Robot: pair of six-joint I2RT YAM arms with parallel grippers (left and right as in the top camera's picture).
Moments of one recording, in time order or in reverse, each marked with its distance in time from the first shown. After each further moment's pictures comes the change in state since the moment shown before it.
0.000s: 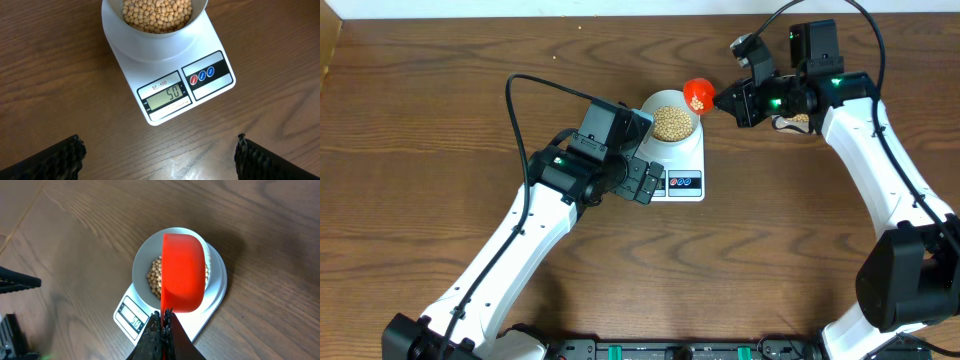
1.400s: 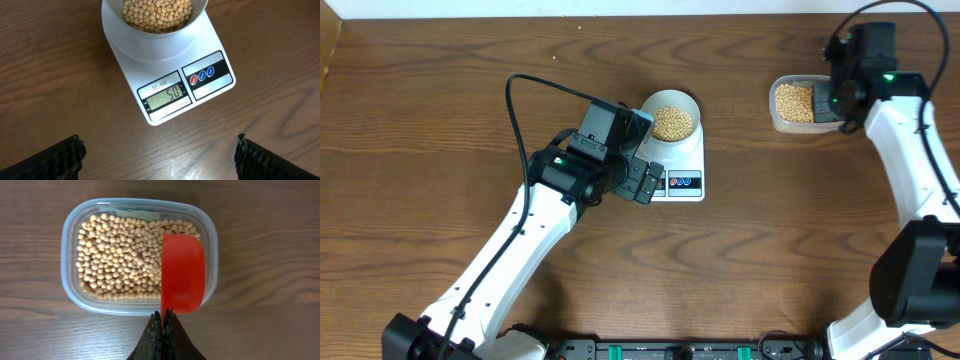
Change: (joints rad) left arm 0.000 0.000 0.000 0.000 0.000 0.000; right arm -0.169 0.000 0.000 -0.113 0.835 0.048
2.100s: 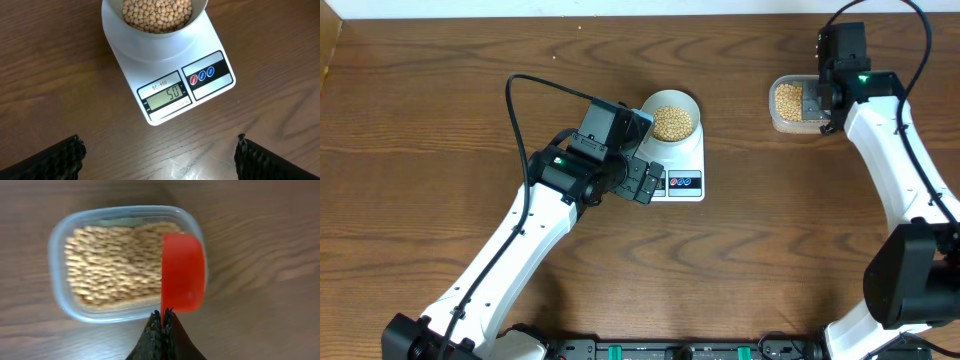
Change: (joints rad) left arm 0.000 0.000 0.000 0.000 0.000 0.000; right arm 0.067 0.000 0.000 0.002 0.153 0.189
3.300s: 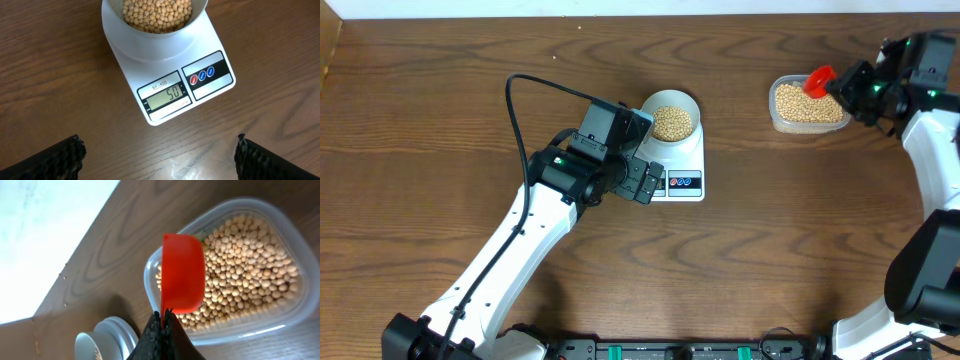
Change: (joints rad) left arm 0.000 0.000 0.000 0.000 0.000 0.000; right arm -0.283 0.000 -0.131 0.307 -0.779 0.501
